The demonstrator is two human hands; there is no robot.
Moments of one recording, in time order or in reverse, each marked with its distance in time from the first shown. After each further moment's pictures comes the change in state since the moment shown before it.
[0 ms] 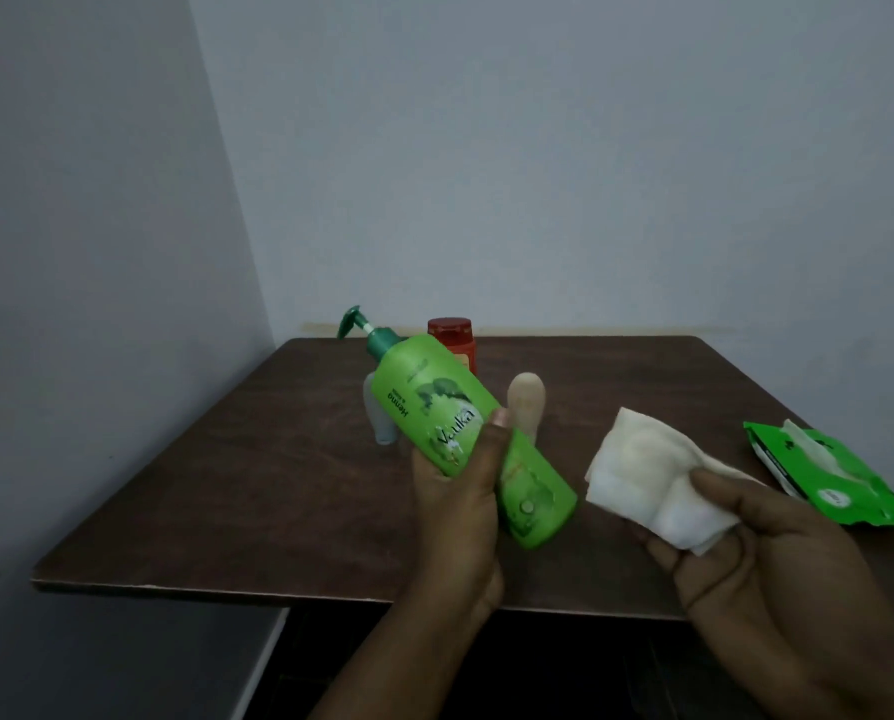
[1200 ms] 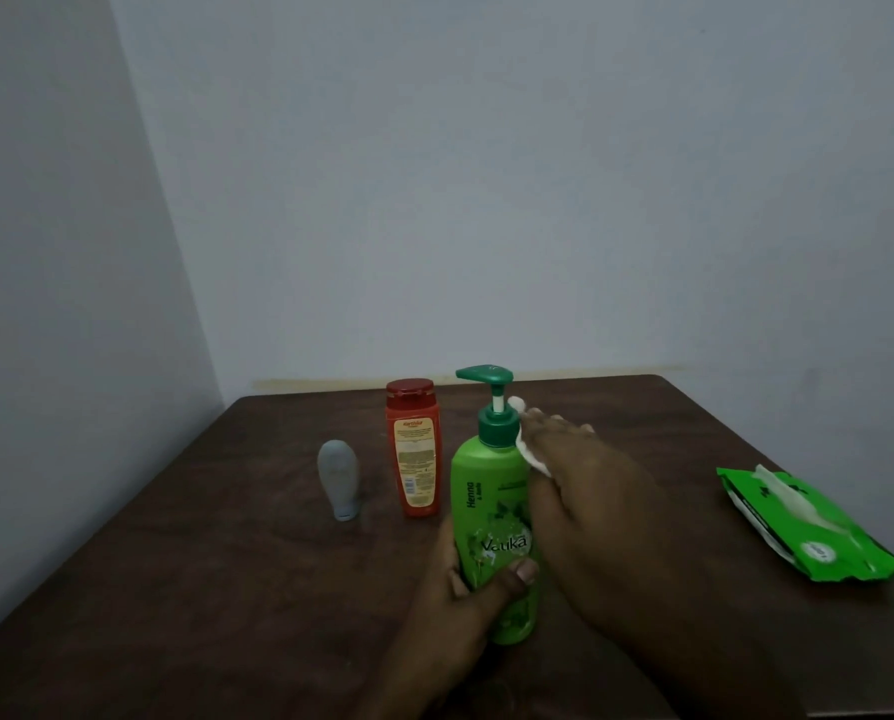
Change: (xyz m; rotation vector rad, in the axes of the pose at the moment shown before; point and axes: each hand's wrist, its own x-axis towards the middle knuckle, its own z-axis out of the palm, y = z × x) left_hand 0.036 -0.026 -0.033 0.462 -0.502 -0.045; right_hand 0.071 0.019 0.066 -1.688 -0.205 -0.681
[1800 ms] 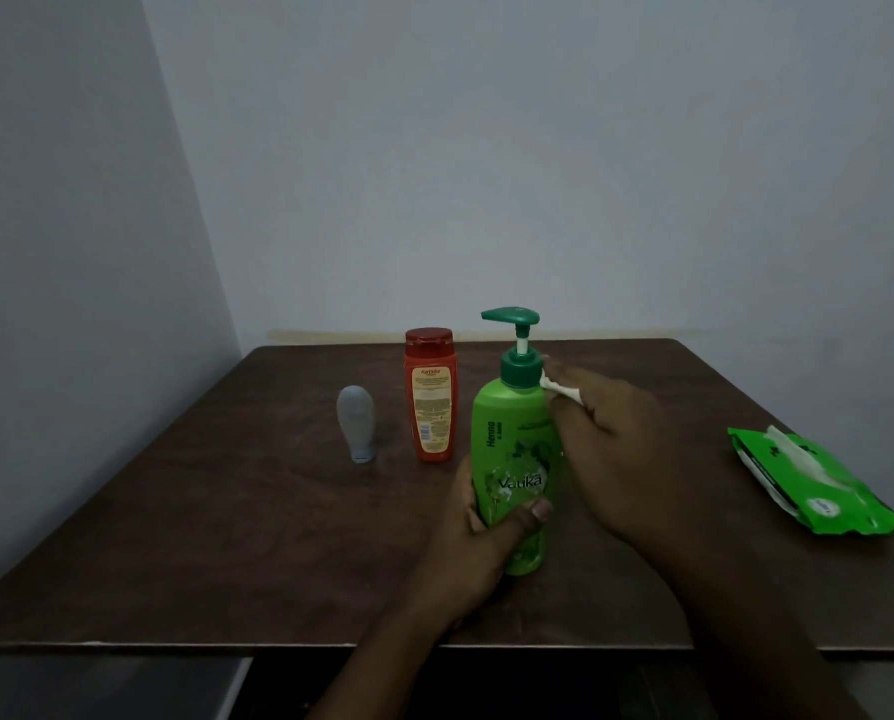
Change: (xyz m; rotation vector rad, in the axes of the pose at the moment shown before) left_hand -0.002 -0.003 0.001 0.062 0.059 -0.022; right_hand 0.001 0.003 0.001 0.259 0.034 0.089
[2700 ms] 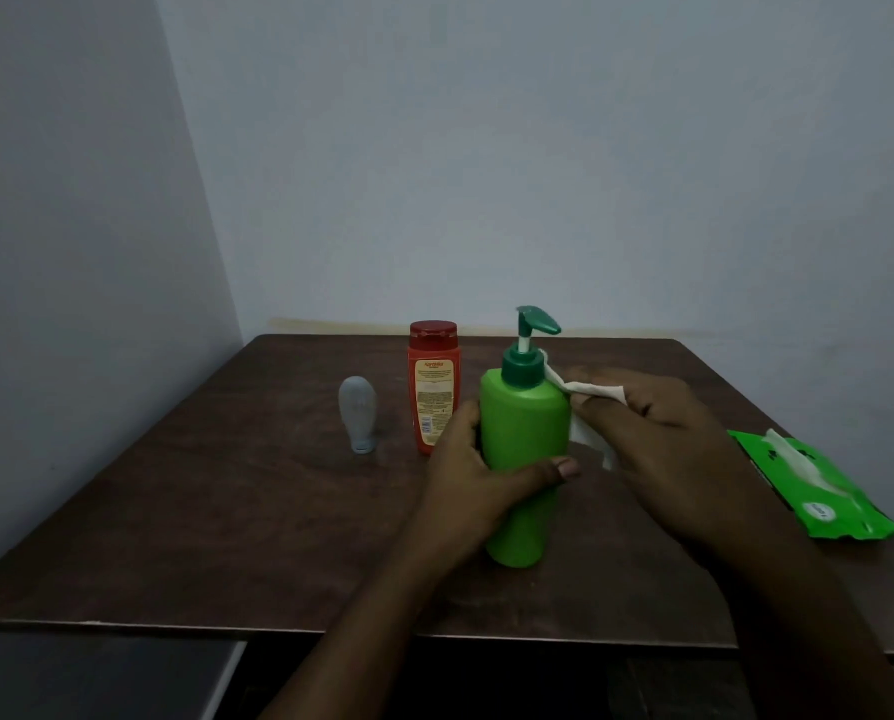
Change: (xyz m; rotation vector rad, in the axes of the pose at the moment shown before) left_hand 0.021 0.041 -0.001 0.127 0.041 0.150; right_hand -0.004 -0.003 -0.026 0.221 -0.016 0.055
